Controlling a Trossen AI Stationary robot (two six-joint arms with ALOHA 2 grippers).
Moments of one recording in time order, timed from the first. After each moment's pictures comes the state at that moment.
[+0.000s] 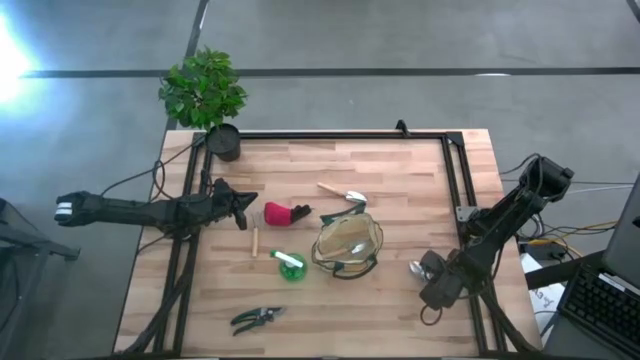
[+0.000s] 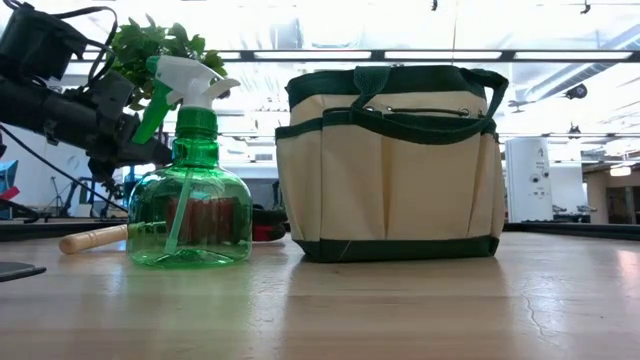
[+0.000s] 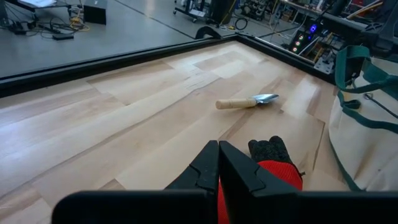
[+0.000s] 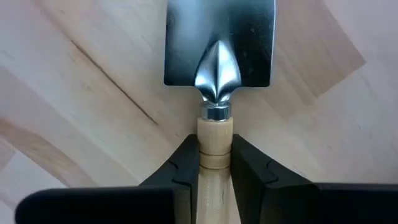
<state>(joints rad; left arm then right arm) 0.02 0.38 0.01 0.12 -0.50 -0.42 0.85 1.38 0.59 -0.65 -0.02 1.65</state>
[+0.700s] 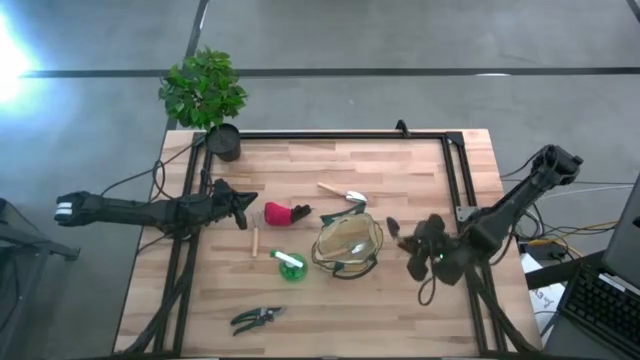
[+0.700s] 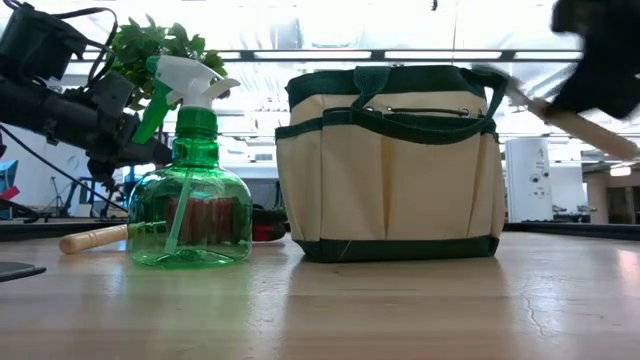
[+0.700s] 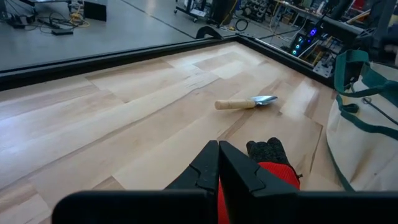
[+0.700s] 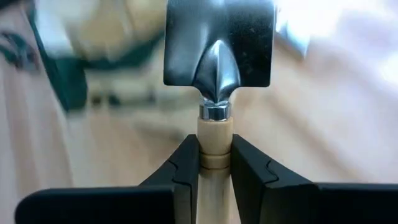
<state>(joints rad) 0.02 0.38 0.01 0.12 -0.50 -0.45 0.72 1.06 0.64 -0.61 0.75 1.15</state>
